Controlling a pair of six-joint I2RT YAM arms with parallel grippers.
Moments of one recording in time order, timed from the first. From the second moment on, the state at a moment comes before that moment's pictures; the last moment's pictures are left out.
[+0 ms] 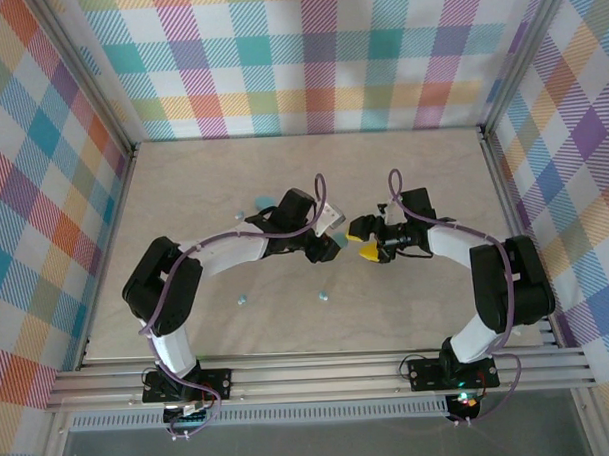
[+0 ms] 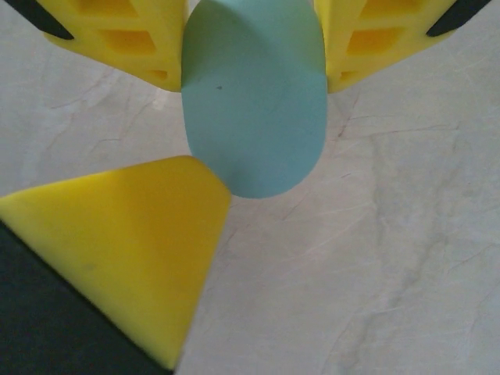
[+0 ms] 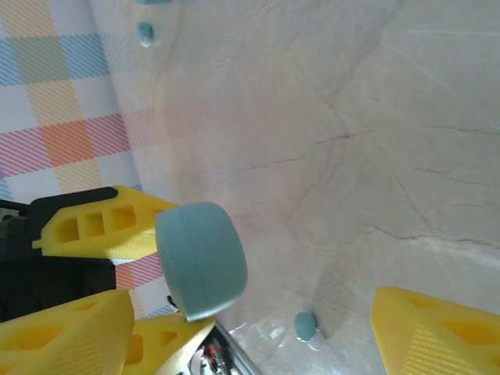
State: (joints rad) left arm -0.71 1.79 1.18 -0.24 0.40 0.08; right arm 0.23 1.60 0.80 -0.14 -0.89 0.77
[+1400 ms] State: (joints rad) left arm -0.67 1.40 0.89 0.15 0.38 -0.04; right arm 0.17 1.48 0.79 0.30 -1.01 1.29
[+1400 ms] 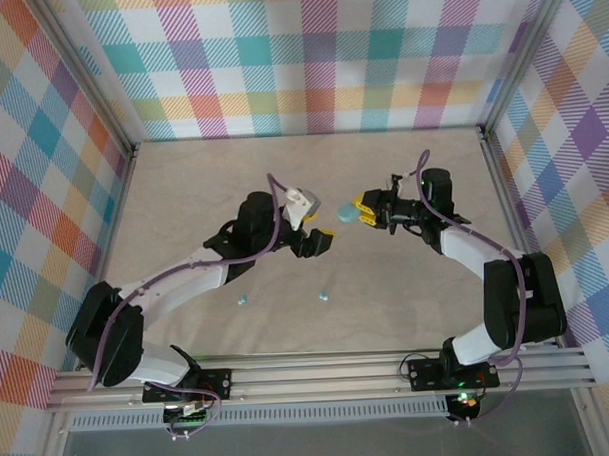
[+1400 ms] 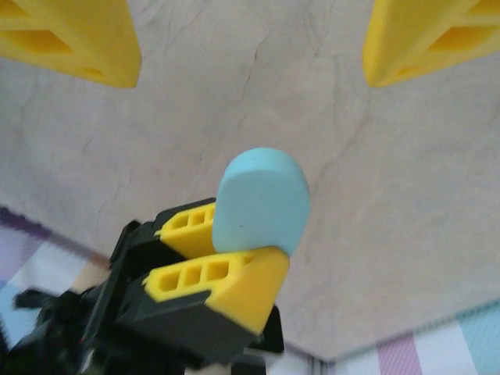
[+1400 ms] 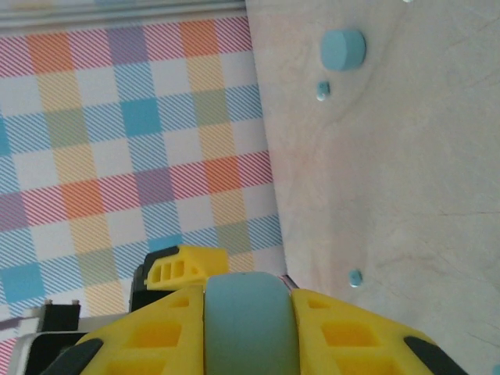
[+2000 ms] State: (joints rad) left arm -0.63 1.56 0.85 0.70 0.62 -0.18; right arm 0.18 1.29 0.85 0.32 -1.00 1.49
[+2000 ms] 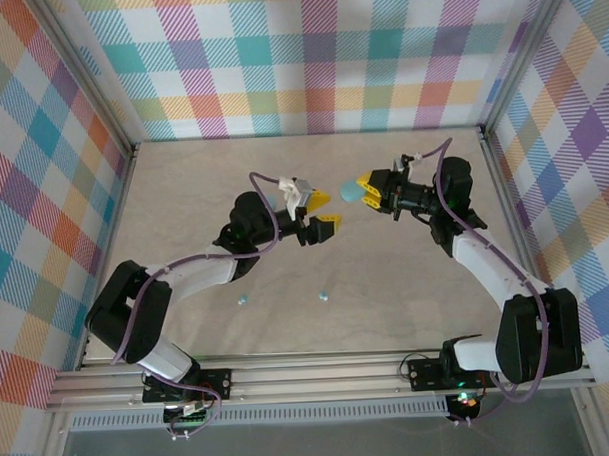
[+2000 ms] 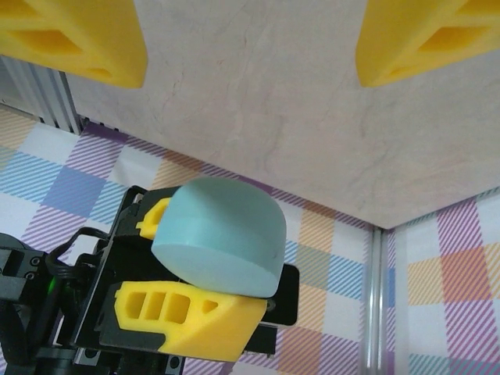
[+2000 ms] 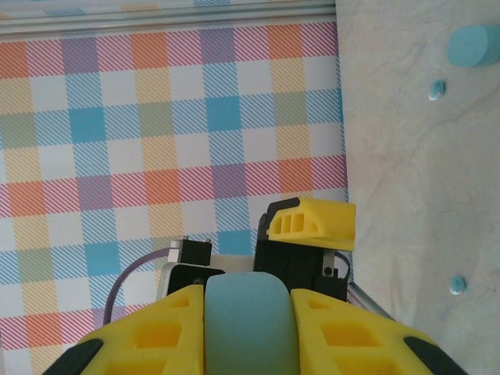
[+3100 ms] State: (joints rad) left arm -0.70 1.61 0.91 0.81 0.54 -0.19; right arm 0.18 1.26 0.85 0.27 -0.99 1.49
